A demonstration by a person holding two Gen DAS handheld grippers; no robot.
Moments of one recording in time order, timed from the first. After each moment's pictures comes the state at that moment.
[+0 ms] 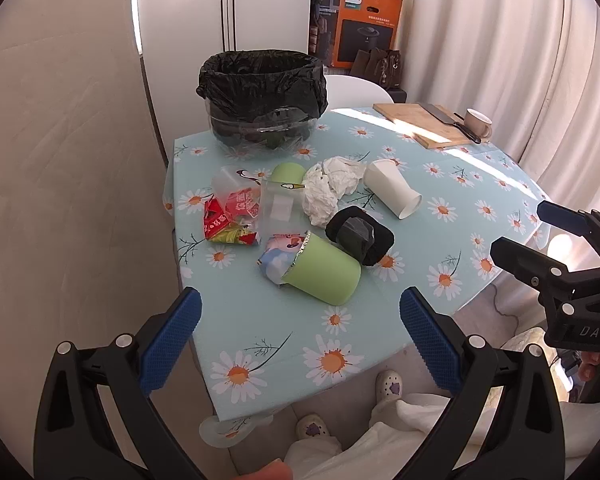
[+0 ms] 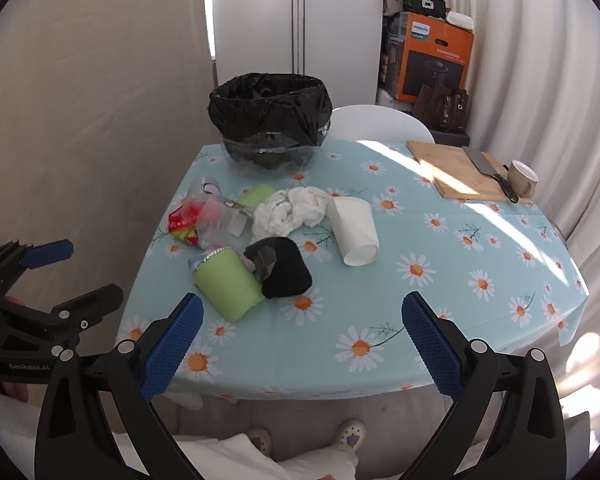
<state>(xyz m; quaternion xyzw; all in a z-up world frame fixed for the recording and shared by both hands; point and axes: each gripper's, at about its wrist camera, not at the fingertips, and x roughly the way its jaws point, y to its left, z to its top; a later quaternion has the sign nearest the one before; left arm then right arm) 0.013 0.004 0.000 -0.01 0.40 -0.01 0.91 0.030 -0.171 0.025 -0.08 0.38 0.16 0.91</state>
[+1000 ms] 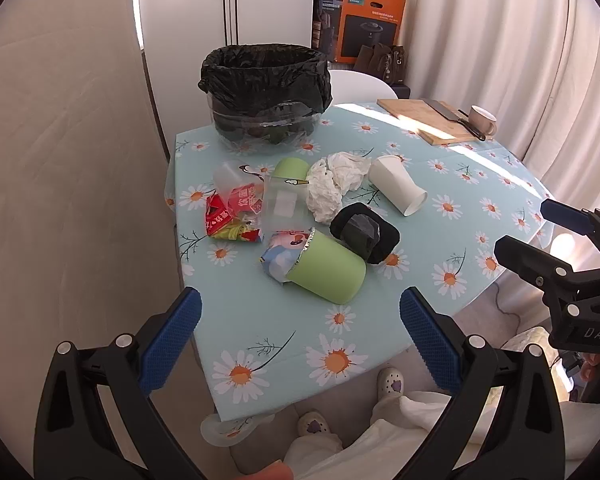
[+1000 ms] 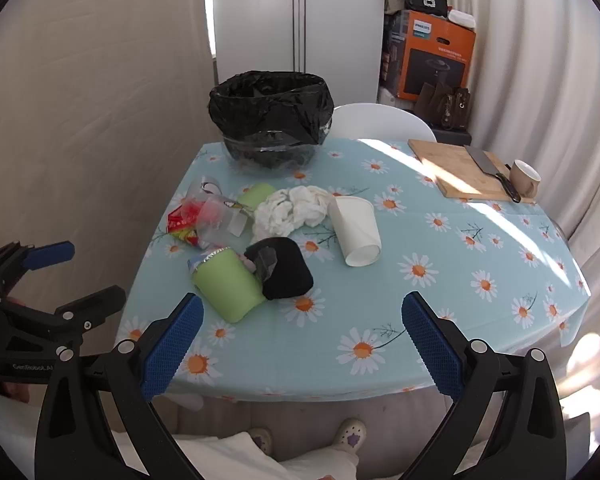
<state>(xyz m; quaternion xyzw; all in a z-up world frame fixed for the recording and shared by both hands) 0.019 0.008 -0.006 -0.01 0.41 -0.01 0.91 0.034 -0.168 0.022 -0.08 0.38 0.16 0.91</state>
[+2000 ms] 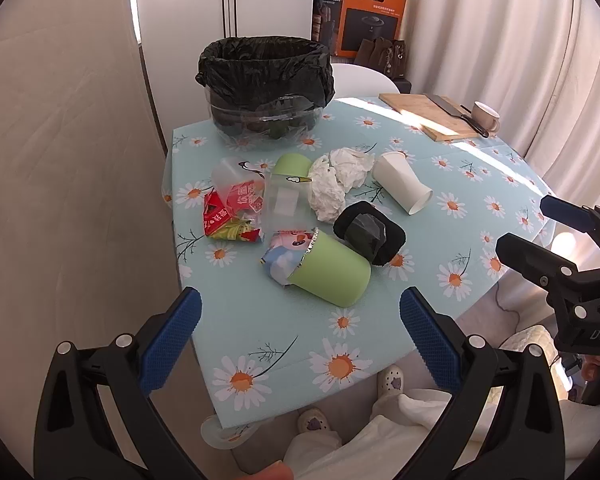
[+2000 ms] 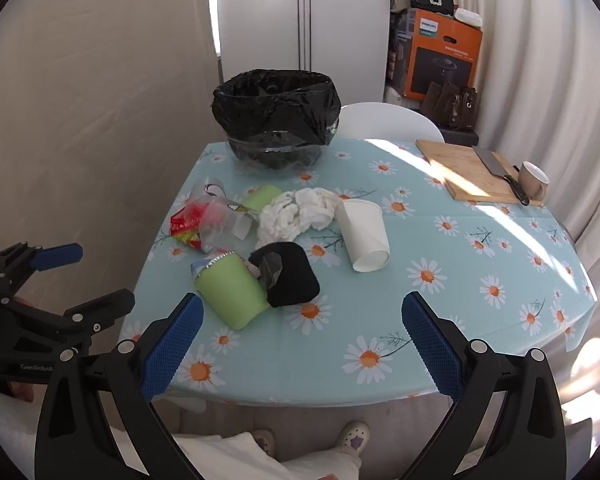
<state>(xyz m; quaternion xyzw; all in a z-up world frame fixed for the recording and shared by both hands) 0.031 0.011 -0.011 -0.01 0.42 -0.01 0.91 0.046 -0.164 0.019 -0.08 0.38 0.17 0.90</state>
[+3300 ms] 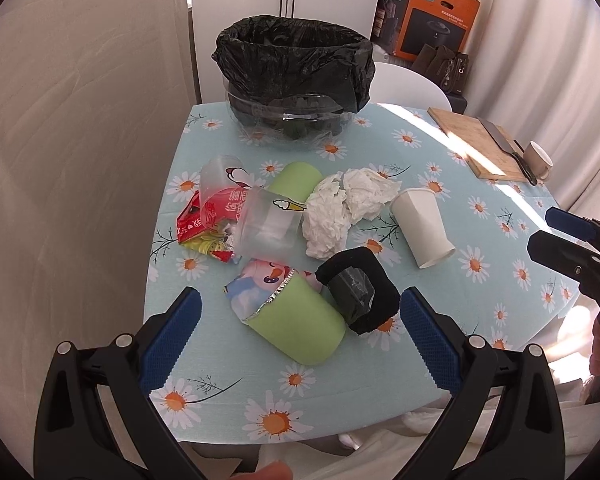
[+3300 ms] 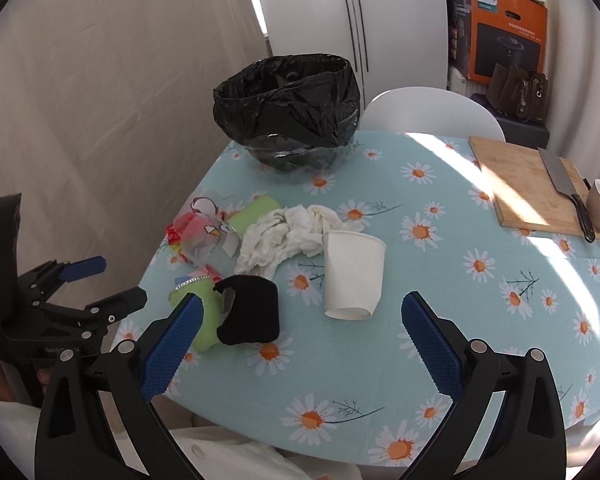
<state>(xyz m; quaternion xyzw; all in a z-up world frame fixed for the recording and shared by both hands) 0.111 -0.033 -0.020 -0.09 0.45 0.10 0.88 0.187 -0.225 0.014 -0.07 0.43 0.32 0.84</state>
